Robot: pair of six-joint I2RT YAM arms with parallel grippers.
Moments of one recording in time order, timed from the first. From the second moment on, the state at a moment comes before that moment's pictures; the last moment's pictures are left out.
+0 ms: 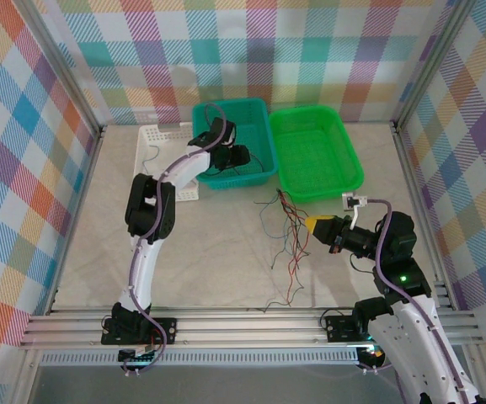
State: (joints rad) left arm -0.41 2.30 1.96 -0.54 0.13 -0.56; right arm 0.22 0.51 0.55 -0.20 -0.83 0.62
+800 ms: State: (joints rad) left arm -0.63 1.45 1.10 -0.23 0.28 -0.75; right arm 0.24 0.66 0.58 -0.12 -0.83 0.69
